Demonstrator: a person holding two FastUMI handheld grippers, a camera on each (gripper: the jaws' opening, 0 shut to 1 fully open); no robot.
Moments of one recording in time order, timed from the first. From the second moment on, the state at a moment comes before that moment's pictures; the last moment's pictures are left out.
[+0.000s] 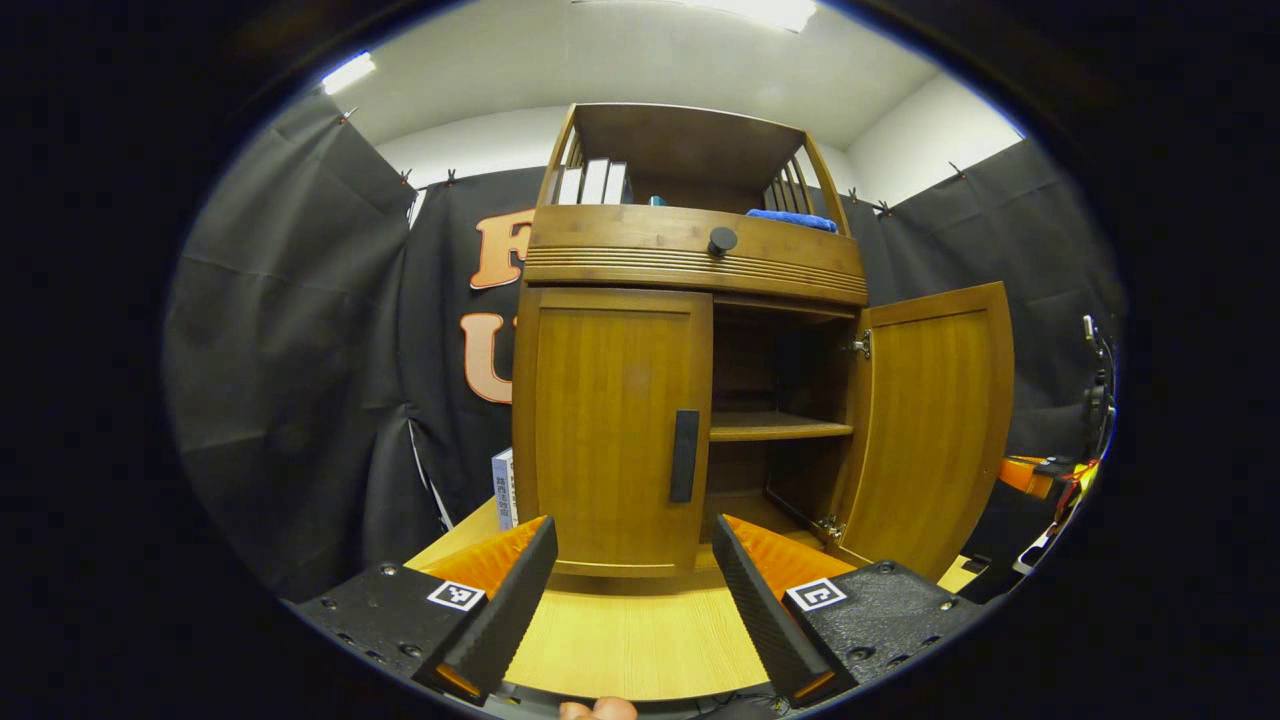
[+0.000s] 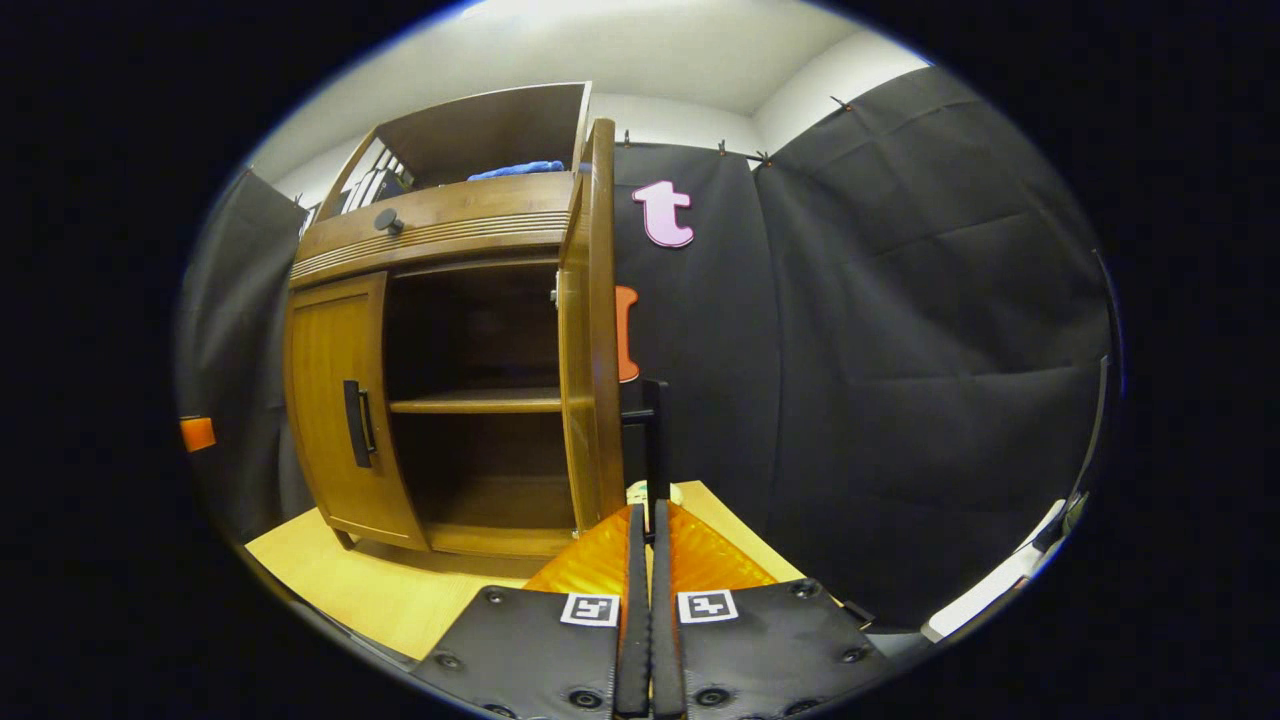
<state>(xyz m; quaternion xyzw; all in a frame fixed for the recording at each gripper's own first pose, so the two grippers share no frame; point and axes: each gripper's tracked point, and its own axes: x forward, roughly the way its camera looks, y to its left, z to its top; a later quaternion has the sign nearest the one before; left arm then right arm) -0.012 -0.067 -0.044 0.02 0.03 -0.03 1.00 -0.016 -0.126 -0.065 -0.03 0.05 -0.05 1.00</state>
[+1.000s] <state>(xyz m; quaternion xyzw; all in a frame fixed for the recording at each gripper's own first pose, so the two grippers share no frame) 0.107 -0.128 -0.068 -0.01 0.05 -0.07 1.00 -0.030 -0.186 -0.045 -0.02 0.02 -0.11 0.99</state>
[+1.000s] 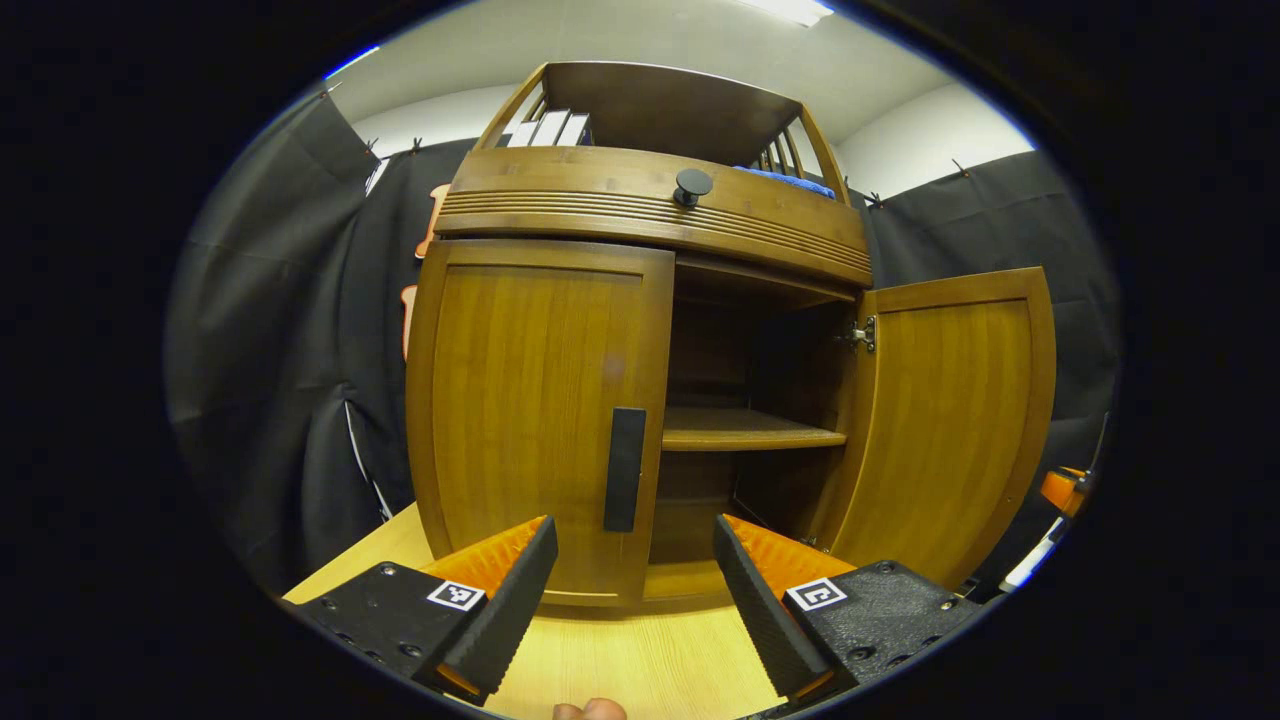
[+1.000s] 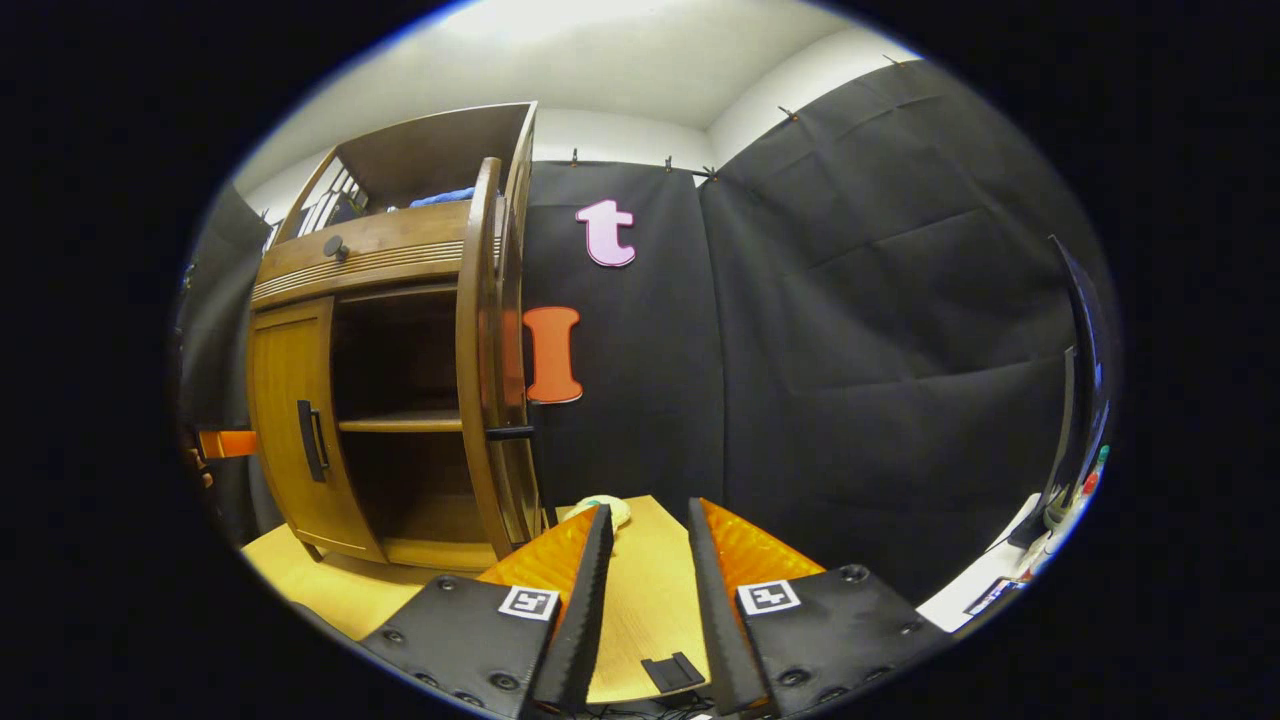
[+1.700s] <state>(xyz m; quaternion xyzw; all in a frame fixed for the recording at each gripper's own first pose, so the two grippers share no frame) 0.202 -0.126 -0.097 -0.01 0.06 -0.05 1.00 -0.022 -0.188 -0.037 -0.03 0.00 -0.12 0.99</state>
